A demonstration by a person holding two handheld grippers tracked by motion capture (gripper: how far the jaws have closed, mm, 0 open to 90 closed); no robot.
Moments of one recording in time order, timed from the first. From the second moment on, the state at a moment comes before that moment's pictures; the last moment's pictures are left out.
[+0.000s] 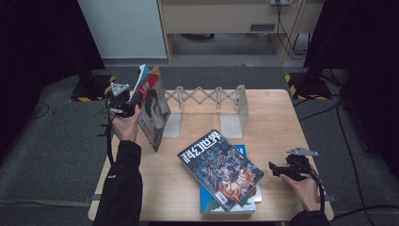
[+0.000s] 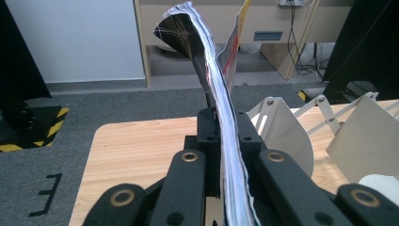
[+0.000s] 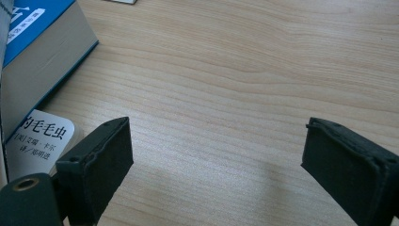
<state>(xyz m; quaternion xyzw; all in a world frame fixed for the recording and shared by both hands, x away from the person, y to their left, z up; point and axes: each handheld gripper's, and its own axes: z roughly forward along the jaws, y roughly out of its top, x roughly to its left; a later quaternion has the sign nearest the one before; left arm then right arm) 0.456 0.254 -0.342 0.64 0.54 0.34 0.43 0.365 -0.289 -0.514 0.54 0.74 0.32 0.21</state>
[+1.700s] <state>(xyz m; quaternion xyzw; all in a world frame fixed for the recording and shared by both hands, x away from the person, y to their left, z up) 0.334 0.262 -0.422 0.64 0.48 0.28 0.54 0.357 -0.283 -0.493 0.51 0.74 0.37 0.24</state>
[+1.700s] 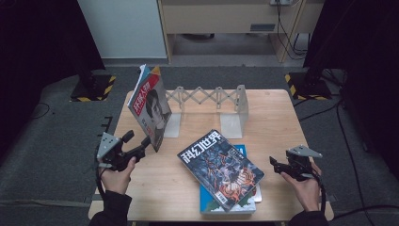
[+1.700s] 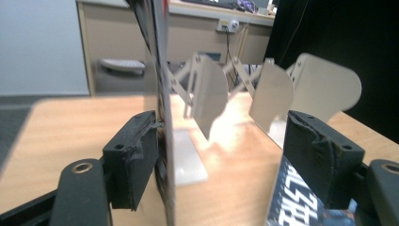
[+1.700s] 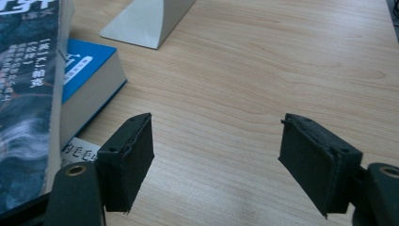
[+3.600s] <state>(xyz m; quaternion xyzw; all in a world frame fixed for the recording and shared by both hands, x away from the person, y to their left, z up) 0.380 0.184 -0.519 0.75 0.43 0.10 0.50 0.338 -0.224 -0.496 0.45 0.76 0.43 0.17</state>
